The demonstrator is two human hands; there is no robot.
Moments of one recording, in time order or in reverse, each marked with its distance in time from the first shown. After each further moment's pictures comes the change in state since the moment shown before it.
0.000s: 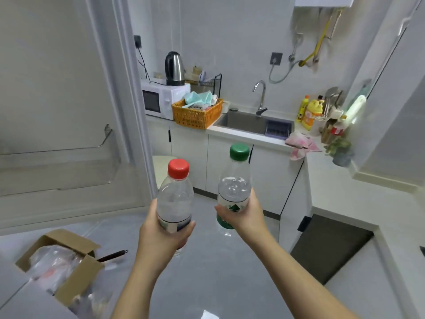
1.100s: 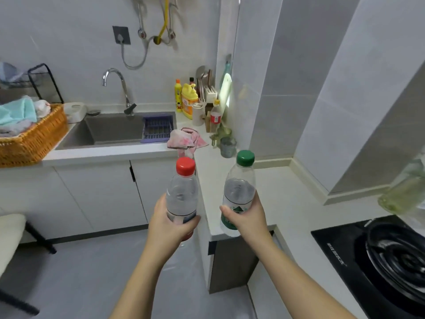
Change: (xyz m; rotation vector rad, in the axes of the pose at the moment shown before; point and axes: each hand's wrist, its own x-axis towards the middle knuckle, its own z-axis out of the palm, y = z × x) left_hand 0.187 0.010 0.443 -0.025 -0.633 0.059; right_hand 0.189 0.160 -0.334 -0.088 0.623 0.205
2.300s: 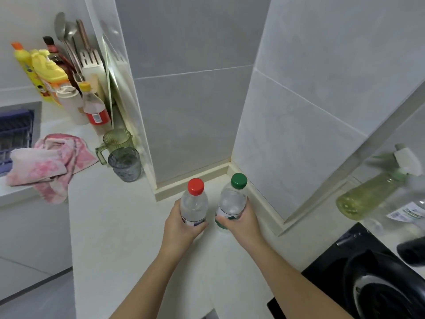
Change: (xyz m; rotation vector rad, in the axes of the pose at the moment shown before) left_hand 0.256 -0.109 0.383 0.060 -0.394 -0.114; right_hand 0.284 0.233 -0.192 -0.081 0.255 0.284
